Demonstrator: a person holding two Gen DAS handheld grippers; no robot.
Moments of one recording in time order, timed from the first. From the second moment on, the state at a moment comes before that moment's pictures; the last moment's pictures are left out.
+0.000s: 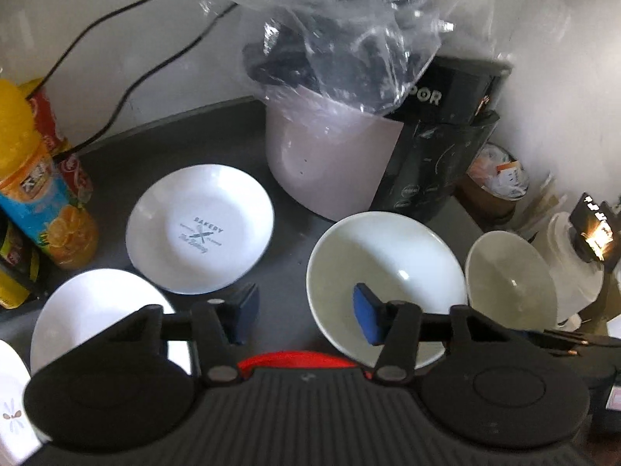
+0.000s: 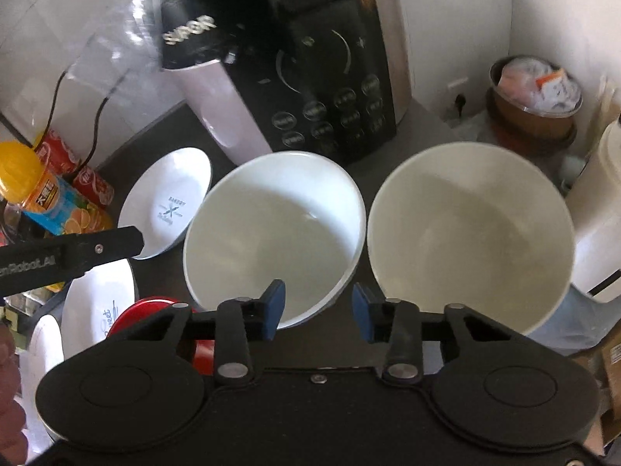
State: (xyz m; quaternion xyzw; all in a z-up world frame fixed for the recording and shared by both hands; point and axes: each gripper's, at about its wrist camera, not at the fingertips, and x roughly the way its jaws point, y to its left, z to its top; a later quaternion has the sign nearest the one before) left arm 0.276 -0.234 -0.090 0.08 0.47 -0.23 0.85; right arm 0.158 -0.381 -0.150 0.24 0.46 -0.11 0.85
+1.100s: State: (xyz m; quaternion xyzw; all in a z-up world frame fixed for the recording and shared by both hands) left arm 0.318 -0.268 -0.147 0.06 0.53 -0.17 0.83; right arm 0.177 -0.398 -0.172 0.27 0.48 -0.09 0.83
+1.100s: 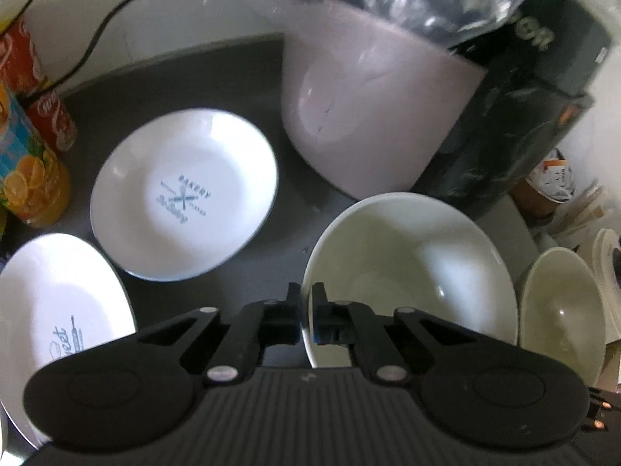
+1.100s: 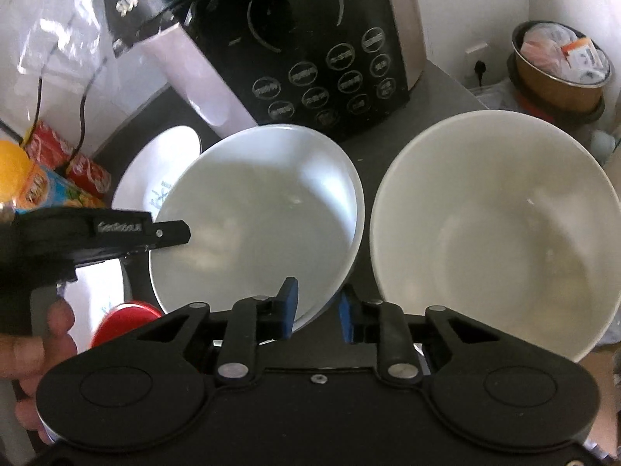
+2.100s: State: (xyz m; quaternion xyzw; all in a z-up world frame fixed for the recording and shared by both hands) left arm 0.267 -0.192 -0.066 -0.01 0.48 -0.20 0.85; right arm 0.135 -0.330 -0.082 0.18 0.42 -0.07 0.89
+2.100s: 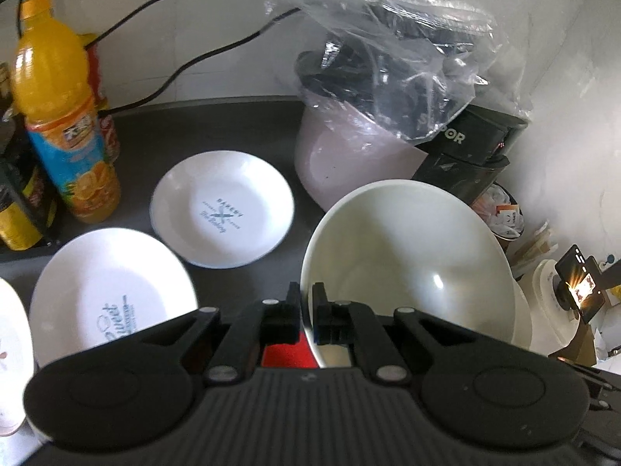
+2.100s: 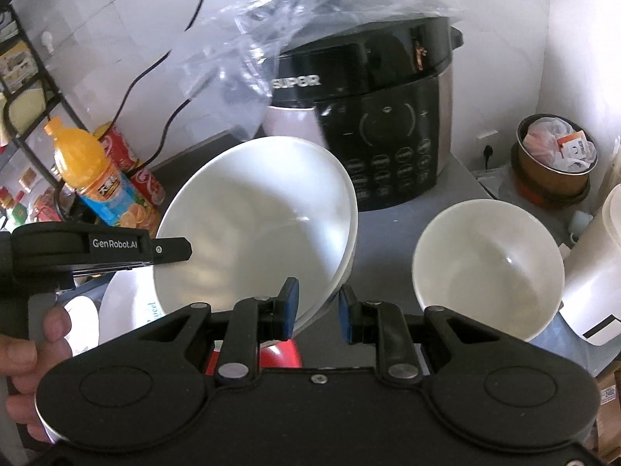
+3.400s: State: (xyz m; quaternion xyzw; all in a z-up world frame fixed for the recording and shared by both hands) left arm 0.237 -0.119 -0.108 0.01 0.55 -0.19 0.82; right arm 0.118 -0.256 -0.117 0.13 0.49 -0.06 0.86
